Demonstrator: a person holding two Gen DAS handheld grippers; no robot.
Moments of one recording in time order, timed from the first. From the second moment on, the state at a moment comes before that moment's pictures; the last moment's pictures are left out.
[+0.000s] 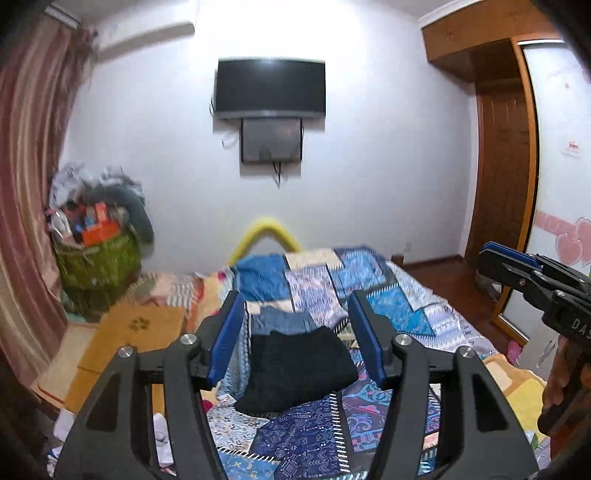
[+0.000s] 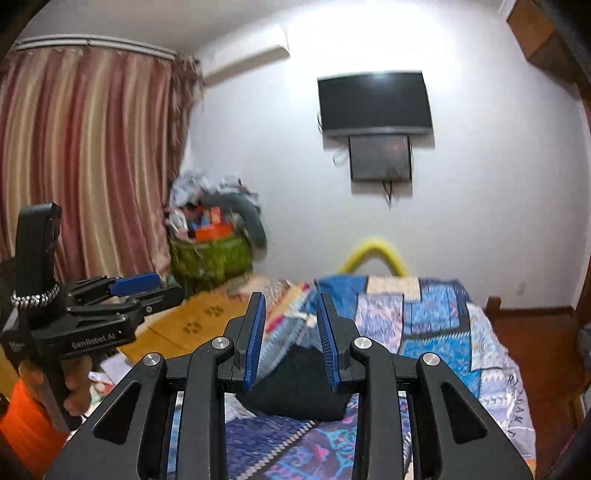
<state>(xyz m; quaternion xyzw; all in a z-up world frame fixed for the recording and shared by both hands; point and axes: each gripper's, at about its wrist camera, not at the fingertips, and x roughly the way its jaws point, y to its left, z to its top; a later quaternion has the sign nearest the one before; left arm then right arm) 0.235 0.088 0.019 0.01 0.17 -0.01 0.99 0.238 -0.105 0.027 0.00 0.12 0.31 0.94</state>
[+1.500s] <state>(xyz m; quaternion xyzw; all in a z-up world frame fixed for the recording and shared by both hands) 0.128 0.070 0.018 -0.01 0.11 -0.01 0.99 0.154 -0.127 0.014 0.02 0.08 0.24 0.97</state>
